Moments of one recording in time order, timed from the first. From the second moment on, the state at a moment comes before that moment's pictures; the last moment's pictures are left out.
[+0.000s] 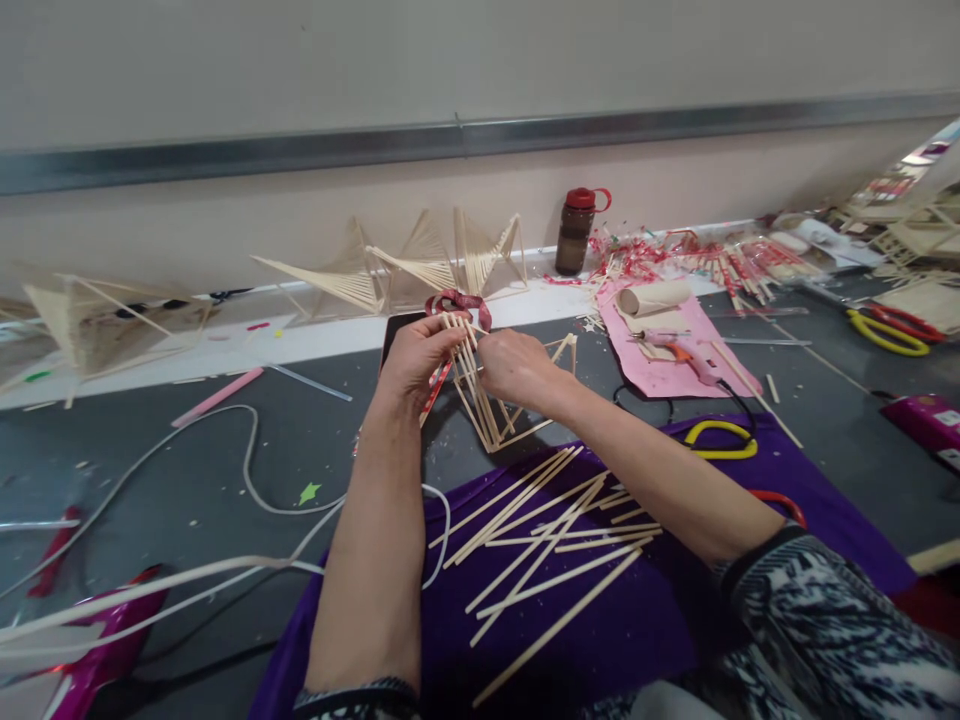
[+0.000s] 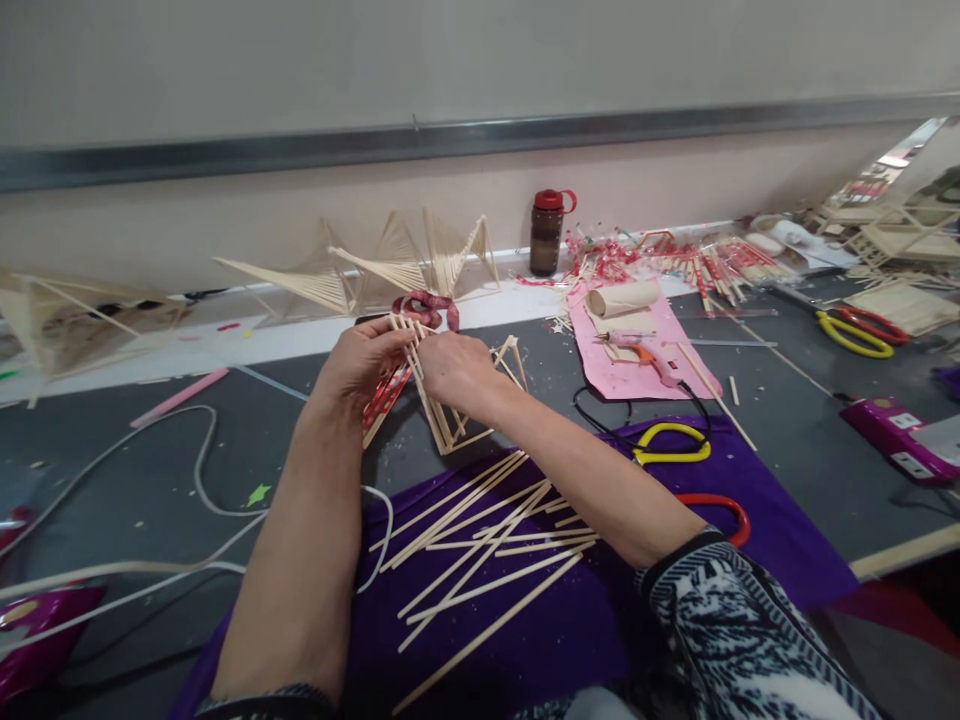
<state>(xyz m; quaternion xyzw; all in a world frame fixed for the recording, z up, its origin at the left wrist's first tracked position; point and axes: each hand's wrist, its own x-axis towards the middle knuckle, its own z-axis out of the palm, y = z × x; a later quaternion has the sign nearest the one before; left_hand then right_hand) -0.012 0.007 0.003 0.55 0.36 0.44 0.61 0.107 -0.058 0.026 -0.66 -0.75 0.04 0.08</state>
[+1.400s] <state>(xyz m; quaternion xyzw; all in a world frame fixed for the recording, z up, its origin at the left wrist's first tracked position) -0.015 0.008 0.002 0.55 0.36 0.43 0.62 0.110 -0.057 0.029 -0.67 -0.74 0.08 0.07</state>
